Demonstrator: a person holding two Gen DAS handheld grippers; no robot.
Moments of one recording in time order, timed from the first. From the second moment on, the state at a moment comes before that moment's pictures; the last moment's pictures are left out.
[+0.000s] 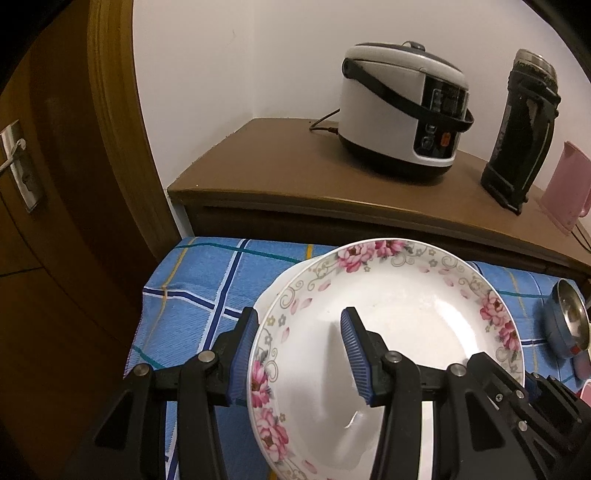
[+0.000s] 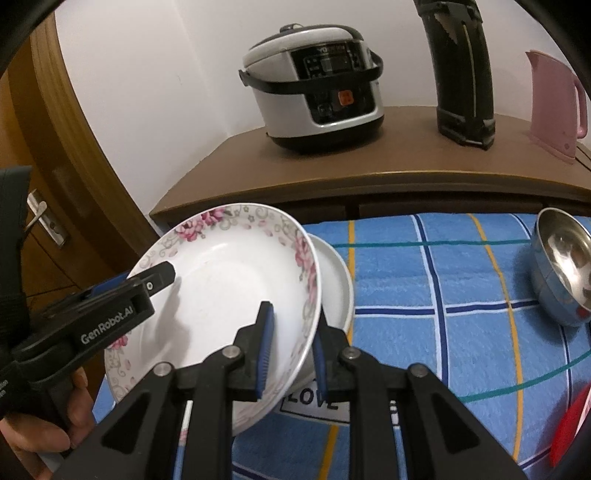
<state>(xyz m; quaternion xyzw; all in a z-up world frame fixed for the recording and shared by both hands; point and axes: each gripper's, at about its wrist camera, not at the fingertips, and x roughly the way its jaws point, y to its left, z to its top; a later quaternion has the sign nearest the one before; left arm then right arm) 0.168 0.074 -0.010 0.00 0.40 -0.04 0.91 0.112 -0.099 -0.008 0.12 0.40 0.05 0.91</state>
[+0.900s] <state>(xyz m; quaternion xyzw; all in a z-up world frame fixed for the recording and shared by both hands) 0.191 0.072 -0.043 0.00 0.43 -0.02 0.90 0.134 -0.097 -0.035 0.10 0.41 0.05 0.90</state>
